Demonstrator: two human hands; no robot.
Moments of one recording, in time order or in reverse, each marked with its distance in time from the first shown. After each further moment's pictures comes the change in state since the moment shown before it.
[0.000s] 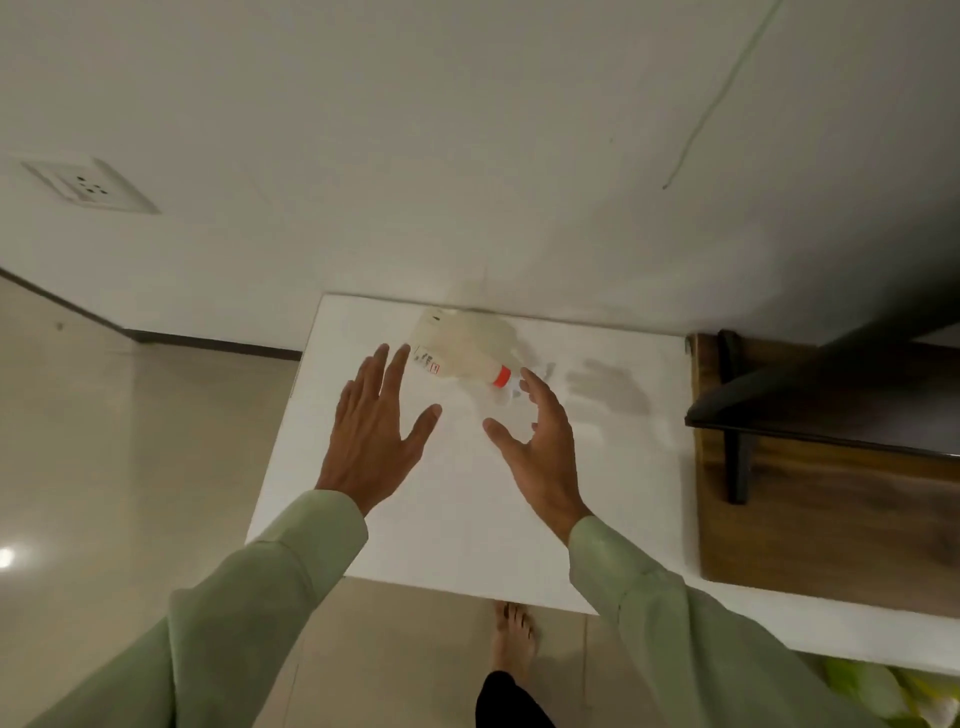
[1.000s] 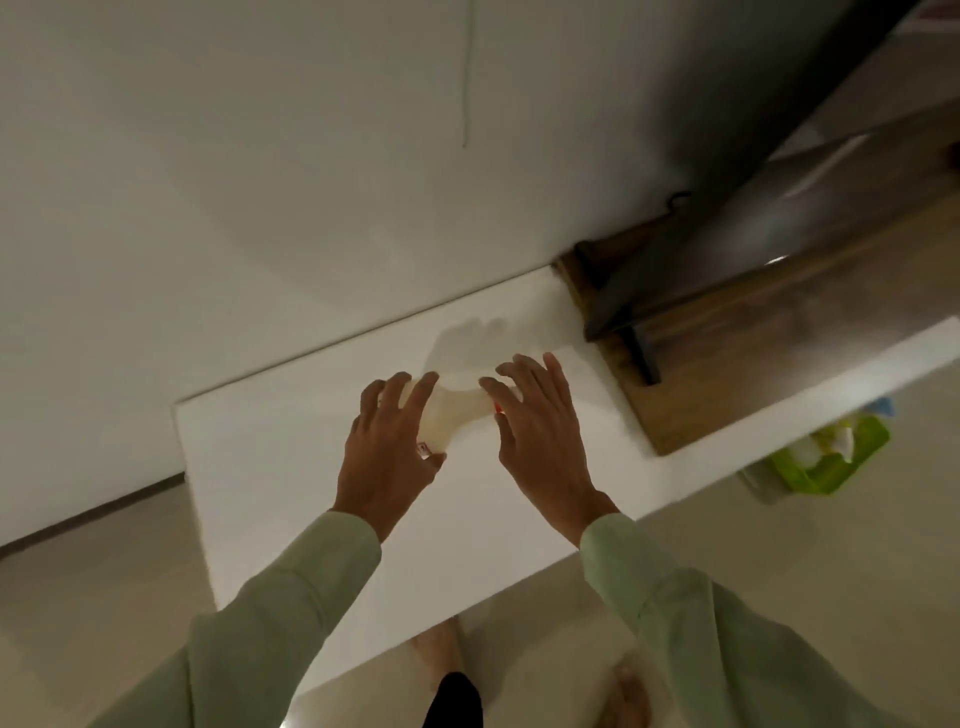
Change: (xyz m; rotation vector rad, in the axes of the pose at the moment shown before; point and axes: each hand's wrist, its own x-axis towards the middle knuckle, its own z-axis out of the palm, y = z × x) left_hand 0.053 0.046 0.036 0.227 -0.242 0.538; right_hand -0.022 0.006 -0.030 -0.769 0.526 -0.251
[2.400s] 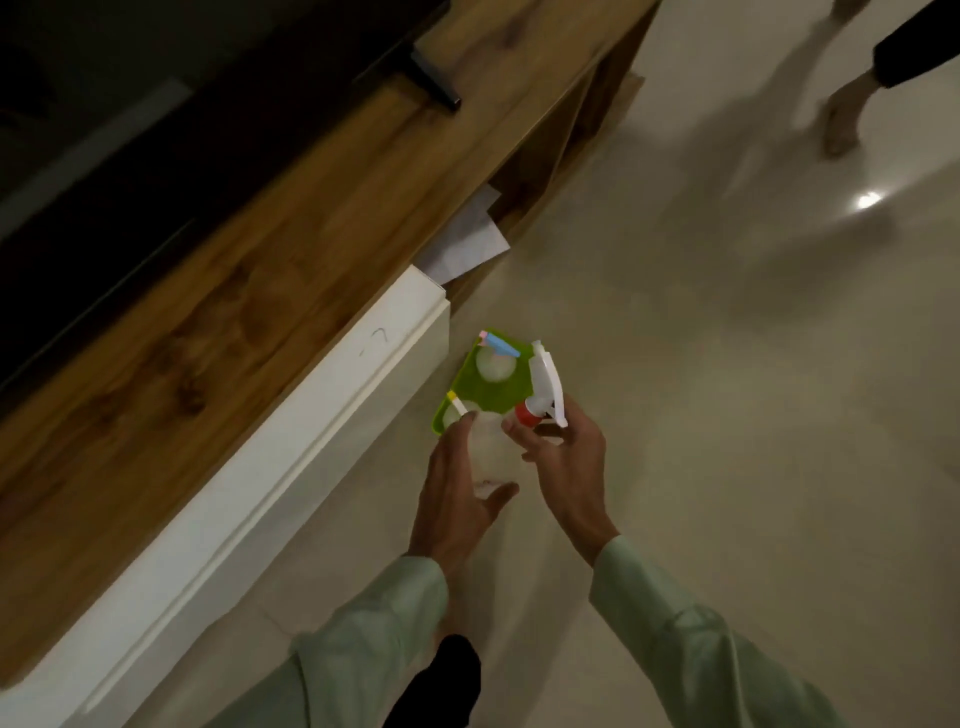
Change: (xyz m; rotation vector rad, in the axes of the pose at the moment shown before) left_hand 0.059 0.685 0.413 -0.543 -0.459 0.122; right_hand -0.253 0.653 -0.268 0.870 0.445 1.197
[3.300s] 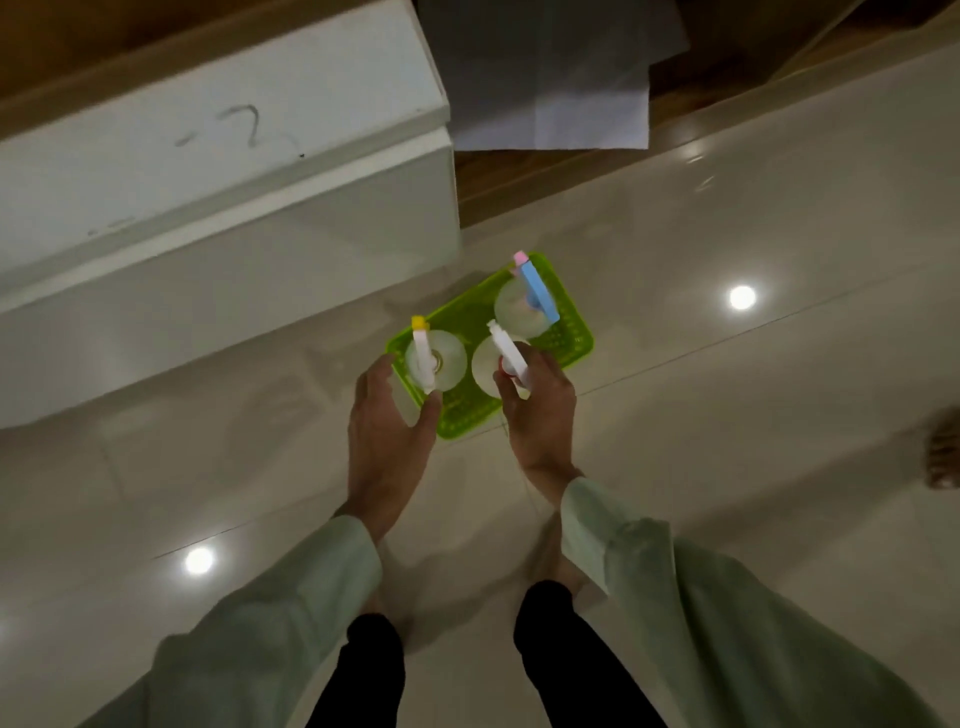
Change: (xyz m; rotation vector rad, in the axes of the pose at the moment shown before) left_hand 0.135 -0.112 0.147 -0.091 0.609 -0.535; right_hand 0.231 0.229 0.030 -0.623 -0.496 -0.478
